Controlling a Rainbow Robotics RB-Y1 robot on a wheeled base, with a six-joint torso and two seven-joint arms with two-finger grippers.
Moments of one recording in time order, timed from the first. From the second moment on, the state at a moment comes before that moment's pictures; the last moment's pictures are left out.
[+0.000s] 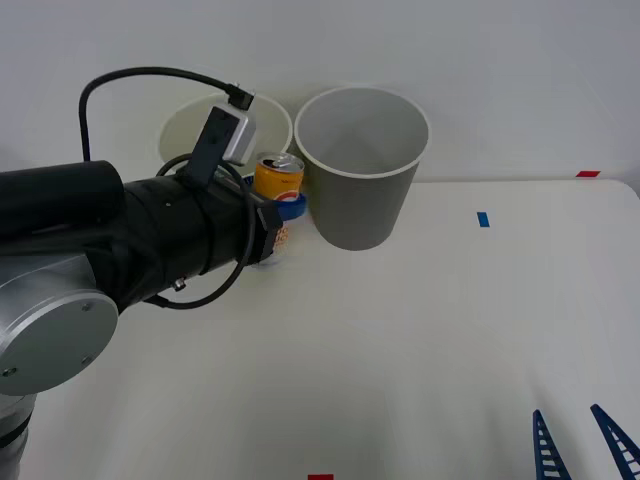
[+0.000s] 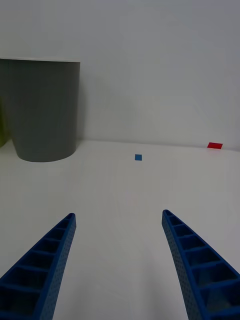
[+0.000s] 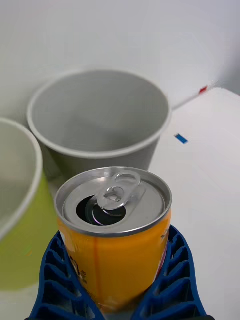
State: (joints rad) right arm 0.95 -0.24 0.10 -1.92 0.11 -0.71 1.36; left arm -0.31 0.35 -0.18 -2.44 0.53 1.33 -1.55
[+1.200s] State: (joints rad) right arm 0.95 -0.24 0.10 -1.92 0.11 -0.71 1.36; left arm -0.88 0.19 -0.22 -1.77 0.41 0.97 -1.50
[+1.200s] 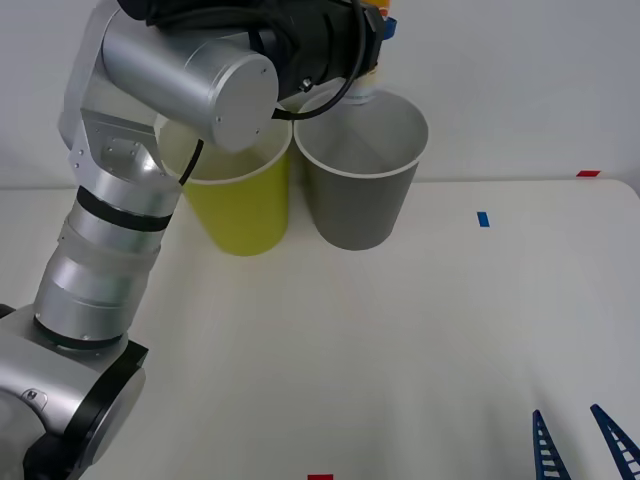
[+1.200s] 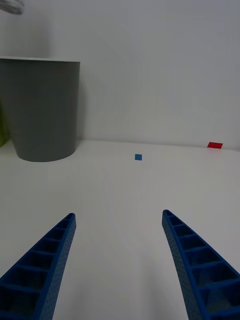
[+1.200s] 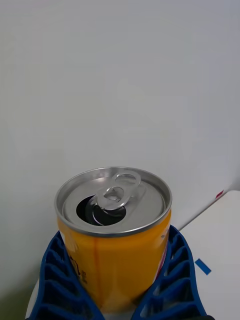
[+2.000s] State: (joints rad) right arm 0.95 -0.24 0.10 -1.92 0.11 -0.71 1.36; left arm -0.89 0.18 -0.35 -1.50 0.39 0.56 -1.51
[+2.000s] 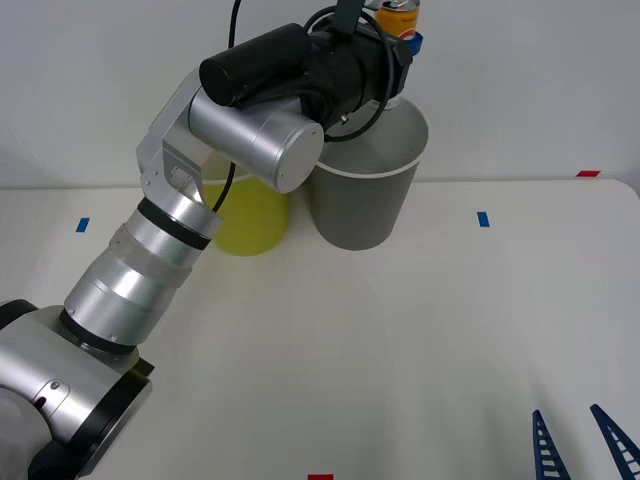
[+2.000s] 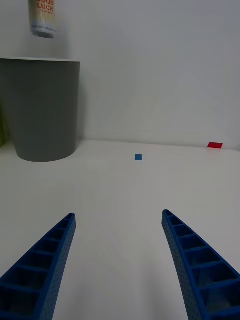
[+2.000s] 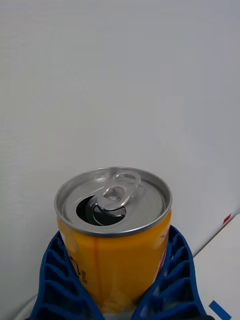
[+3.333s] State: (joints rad) right arm 0.95 -0.24 0.10 -1.92 0.11 -0.71 1.36; left arm -0.34 0.51 -0.32 -2.19 0.39 0.58 -1.48
